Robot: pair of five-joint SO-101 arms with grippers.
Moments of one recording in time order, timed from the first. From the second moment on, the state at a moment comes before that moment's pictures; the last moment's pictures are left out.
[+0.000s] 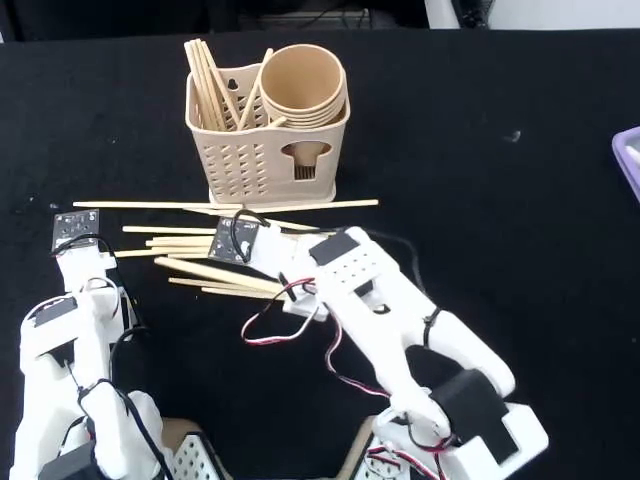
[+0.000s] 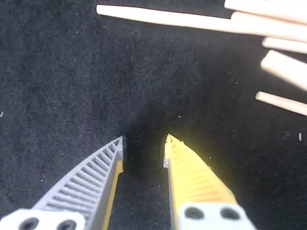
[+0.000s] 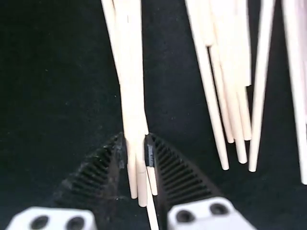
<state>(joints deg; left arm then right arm) -33.5 -33.5 72.0 38.0 -19.7 -31.5 -10.8 44.0 52.8 42.9</state>
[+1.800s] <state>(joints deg) -33.5 -33.5 72.0 38.0 -19.7 -27.1 -12.3 55.3 48.7 45.8</state>
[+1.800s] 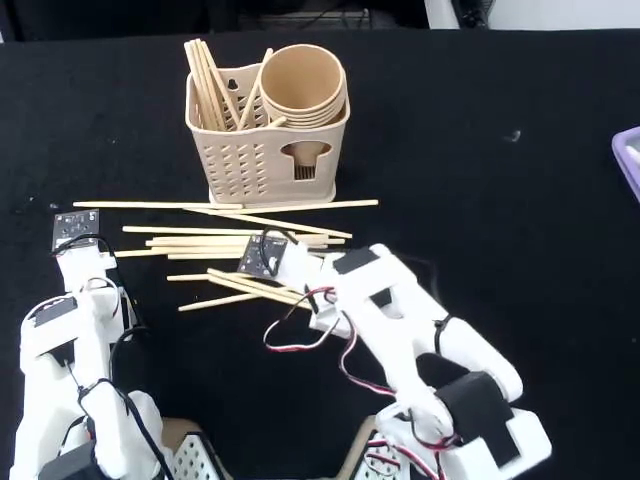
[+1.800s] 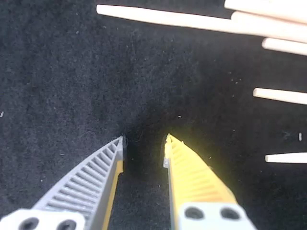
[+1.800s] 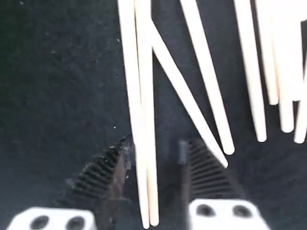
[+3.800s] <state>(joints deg) -33.5 -33.5 72.0 38.0 -19.7 -31.6 1.6 20.7 -7.1 8.1</state>
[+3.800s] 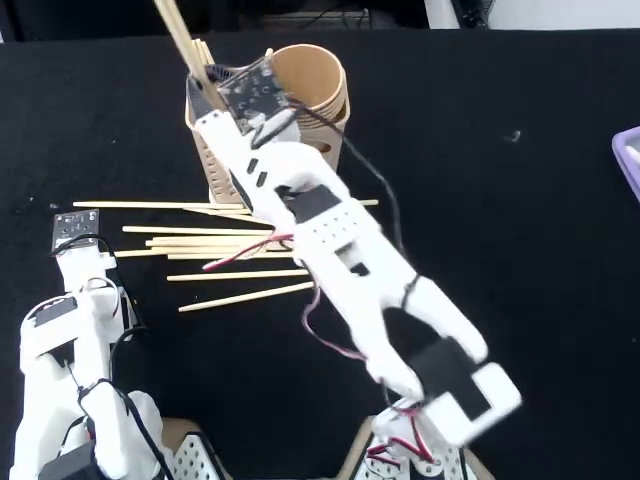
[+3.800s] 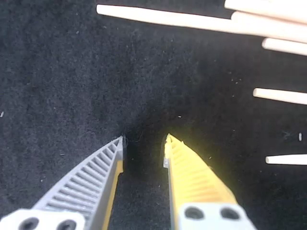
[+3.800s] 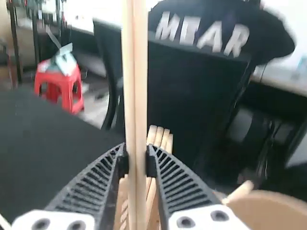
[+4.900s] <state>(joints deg) -33.5 -33.5 72.0 38.0 -19.7 -33.7 -21.4 44.4 51.3 32.7</state>
